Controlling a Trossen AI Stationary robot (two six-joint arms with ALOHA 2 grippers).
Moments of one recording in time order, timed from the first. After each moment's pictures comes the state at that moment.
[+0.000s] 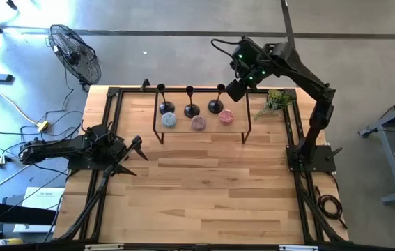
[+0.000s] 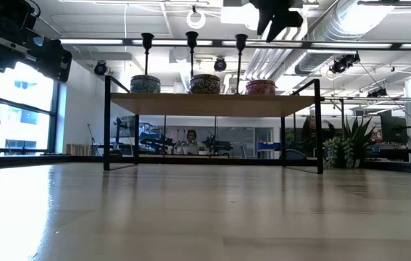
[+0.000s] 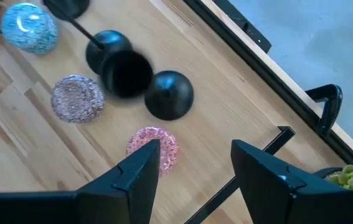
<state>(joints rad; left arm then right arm) 0.13 0.08 0.01 0.07 0.70 -0.08 -0.50 1.79 2.26 -1.57 0.00 0.27</state>
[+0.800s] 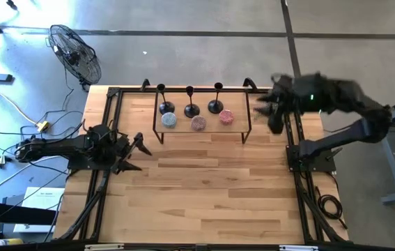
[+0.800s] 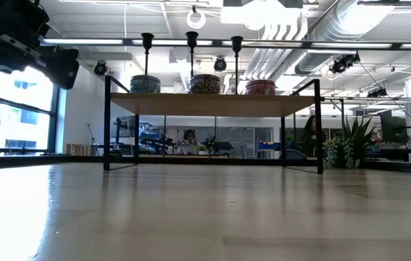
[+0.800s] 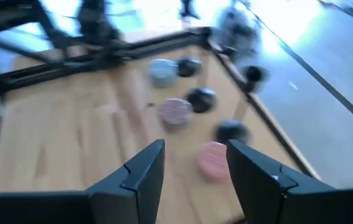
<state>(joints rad) 0.13 0.18 0.01 0.18 0.59 -0.19 -0.09 1.18 1.76 -1.18 0.22 0.22</state>
